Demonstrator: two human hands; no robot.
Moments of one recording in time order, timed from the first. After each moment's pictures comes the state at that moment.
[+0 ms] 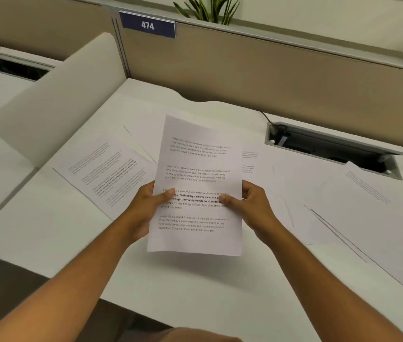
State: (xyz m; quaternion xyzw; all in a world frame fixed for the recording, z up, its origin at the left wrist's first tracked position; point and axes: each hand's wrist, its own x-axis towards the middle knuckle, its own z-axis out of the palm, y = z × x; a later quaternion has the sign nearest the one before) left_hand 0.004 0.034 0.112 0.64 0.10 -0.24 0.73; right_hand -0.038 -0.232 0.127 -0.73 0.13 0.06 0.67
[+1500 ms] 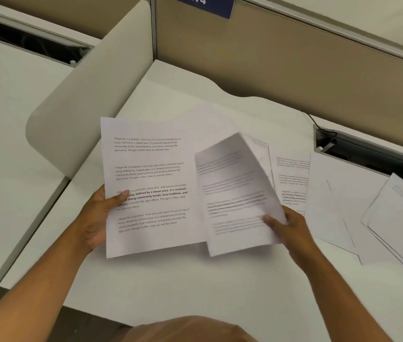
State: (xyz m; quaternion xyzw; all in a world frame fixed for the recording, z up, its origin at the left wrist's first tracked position) left_hand 0.115 0.291 0.037 0.52 0.18 -0.22 0.80; right_hand 0.007 -0.137 0.075 -0.77 0.28 0.05 0.57
